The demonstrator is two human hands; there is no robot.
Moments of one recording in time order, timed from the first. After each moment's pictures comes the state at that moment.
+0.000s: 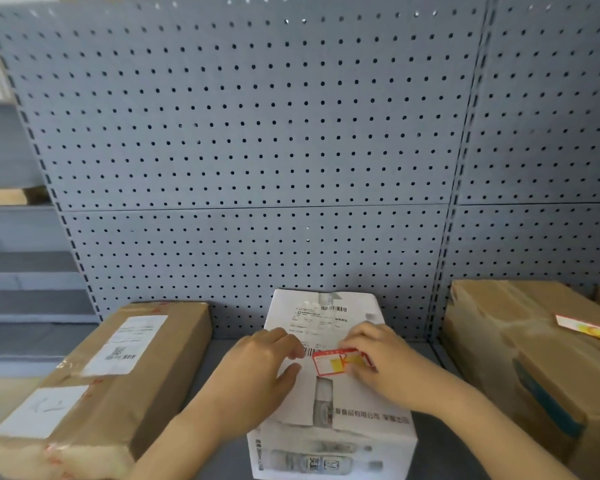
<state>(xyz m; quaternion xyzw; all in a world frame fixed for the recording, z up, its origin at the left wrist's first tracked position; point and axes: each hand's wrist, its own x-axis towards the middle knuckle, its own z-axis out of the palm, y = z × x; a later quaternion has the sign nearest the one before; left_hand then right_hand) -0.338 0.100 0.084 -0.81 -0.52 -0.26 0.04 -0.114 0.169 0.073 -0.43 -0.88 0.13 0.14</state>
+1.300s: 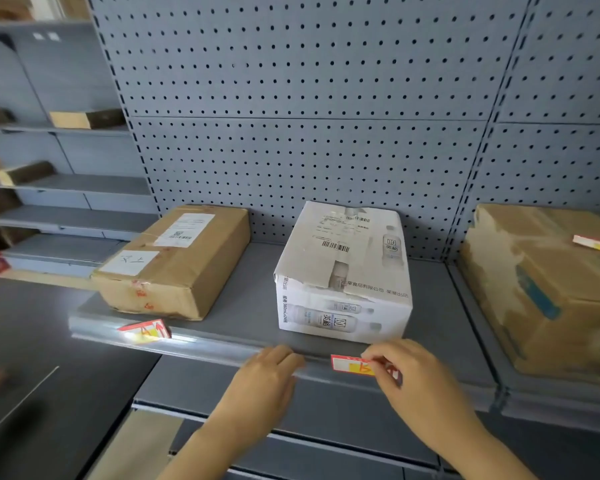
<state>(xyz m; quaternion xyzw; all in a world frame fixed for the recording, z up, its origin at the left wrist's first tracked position) -0.317 -0.032 -0.045 -0.78 -0.60 -0.20 -0.01 -0.079 0.016 -0.001 -0.44 -0.85 0.15 0.26</state>
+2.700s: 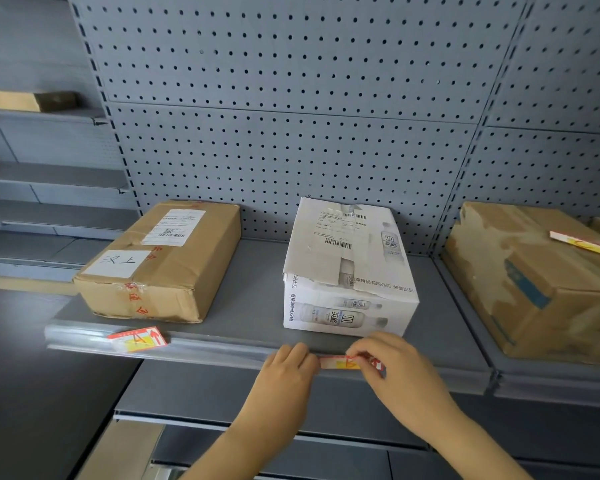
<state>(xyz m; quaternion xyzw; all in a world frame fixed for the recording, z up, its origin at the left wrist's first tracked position) -0.314 -0.023 -0.059 -0.80 -0.57 -0.20 0.02 -0.118 0.012 -0.011 -0.46 -0.85 0.13 0.23</state>
